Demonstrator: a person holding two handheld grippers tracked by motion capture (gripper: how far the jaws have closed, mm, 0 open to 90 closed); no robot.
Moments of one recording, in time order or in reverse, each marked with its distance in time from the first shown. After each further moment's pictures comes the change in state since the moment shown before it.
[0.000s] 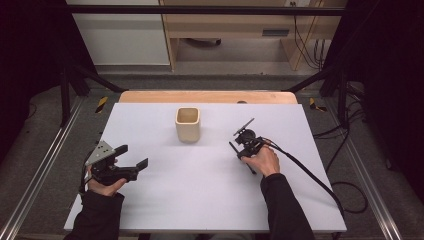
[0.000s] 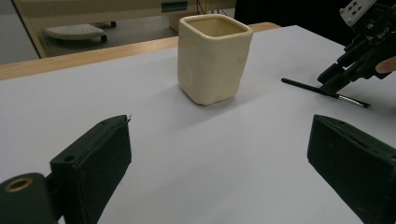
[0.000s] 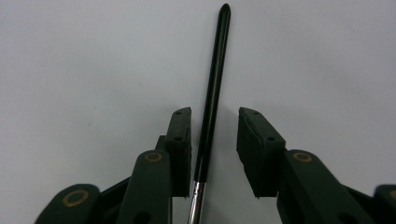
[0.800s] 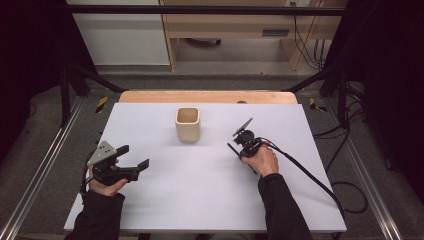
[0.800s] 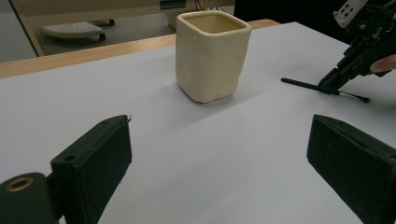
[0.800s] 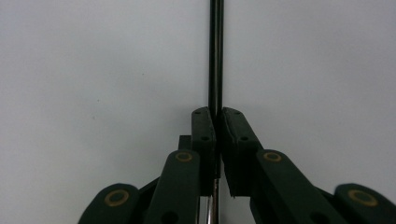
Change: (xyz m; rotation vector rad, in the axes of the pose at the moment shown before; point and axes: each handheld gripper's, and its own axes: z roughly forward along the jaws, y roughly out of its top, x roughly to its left) left arm -0.001 -0.001 0.002 0.013 -0.004 0.011; right arm 0.001 0.003 0.004 0.071 0.032 0.043
